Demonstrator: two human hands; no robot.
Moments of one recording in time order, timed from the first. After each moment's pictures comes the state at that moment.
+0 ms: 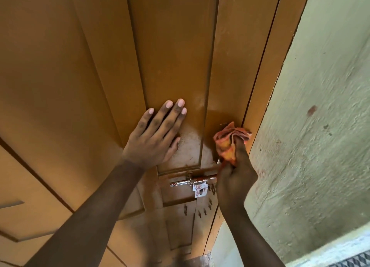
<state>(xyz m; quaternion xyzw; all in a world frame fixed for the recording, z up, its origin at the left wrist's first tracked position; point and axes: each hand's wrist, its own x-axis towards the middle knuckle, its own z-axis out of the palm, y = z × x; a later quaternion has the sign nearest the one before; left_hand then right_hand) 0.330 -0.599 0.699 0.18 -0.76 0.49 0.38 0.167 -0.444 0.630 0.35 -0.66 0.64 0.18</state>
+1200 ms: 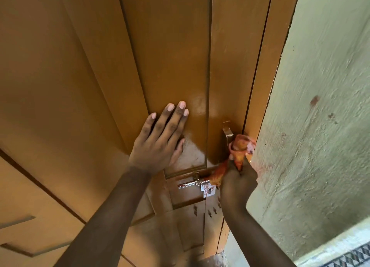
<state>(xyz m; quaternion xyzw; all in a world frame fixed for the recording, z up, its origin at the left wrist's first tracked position) 0.330 -0.598 0.698 0.17 -0.76 0.49 0.39 0.206 -0.443 0.651 0.10 -0.68 0.72 -0.04</state>
